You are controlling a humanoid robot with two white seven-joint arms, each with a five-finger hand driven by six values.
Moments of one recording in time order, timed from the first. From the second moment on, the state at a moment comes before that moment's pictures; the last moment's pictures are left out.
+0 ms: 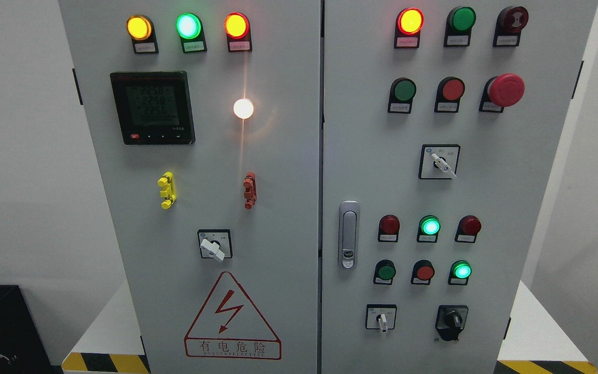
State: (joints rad) left arm 0.00 -0.10 -0.13 0.00 0.06 -0.07 -0.02; right arm 0.04 0.13 -0.14 -1.76 1.23 0.12 -0.02
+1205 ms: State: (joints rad) left arm 0.00 -0.10 -0.13 0.00 0.06 -0.07 -0.02; right arm -0.16 0.13 -0.15 -1.70 1.31 0.23 0.02
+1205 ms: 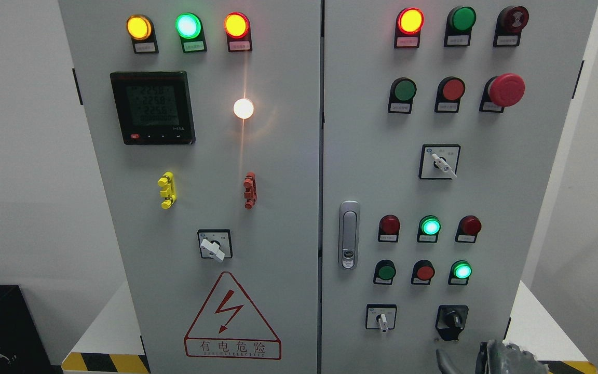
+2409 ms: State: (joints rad) left arm 0.00 -0.10 -0.13 0.00 0.06 -0.07 -0.02; right arm -0.22 0.13 -0.19 -1.65 1.31 0.22 0.03
